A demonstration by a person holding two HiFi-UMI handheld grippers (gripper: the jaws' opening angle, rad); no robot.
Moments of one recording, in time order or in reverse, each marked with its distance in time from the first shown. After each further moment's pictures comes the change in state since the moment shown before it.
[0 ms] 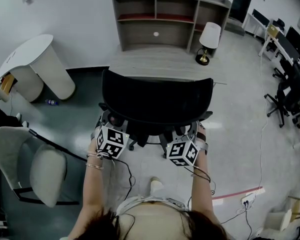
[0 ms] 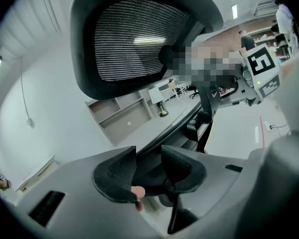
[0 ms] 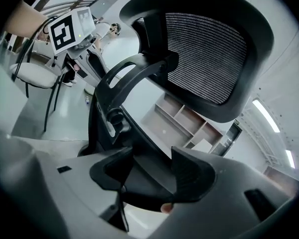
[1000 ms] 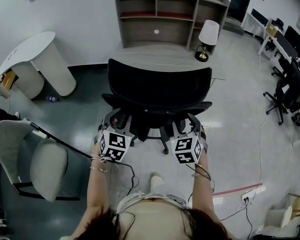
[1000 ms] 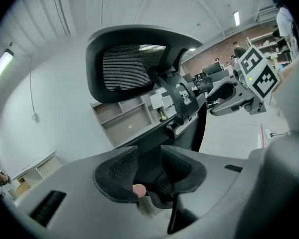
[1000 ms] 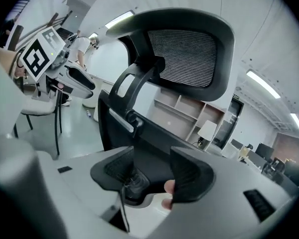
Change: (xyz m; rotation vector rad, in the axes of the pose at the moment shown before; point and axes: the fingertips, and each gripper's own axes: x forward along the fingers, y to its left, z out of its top) left arm -0.043 -0.027 -0.008 -0.061 -0.072 0.021; right arm -0.037 0.020 -0.017 0.249 0.063 0.078
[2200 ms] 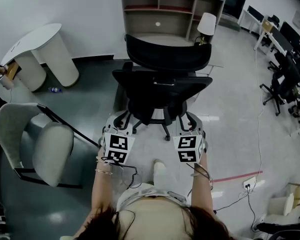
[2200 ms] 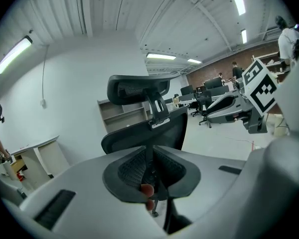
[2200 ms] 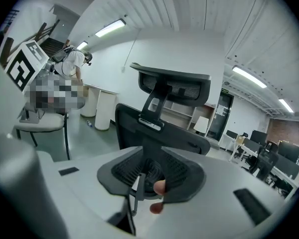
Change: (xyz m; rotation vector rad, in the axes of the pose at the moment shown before) left arm -0.125 -0.041 -0.030 -0.129 -0.067 -0.019; right arm -0.113 0.069 -0.003 0.135 -0.021 -0.045
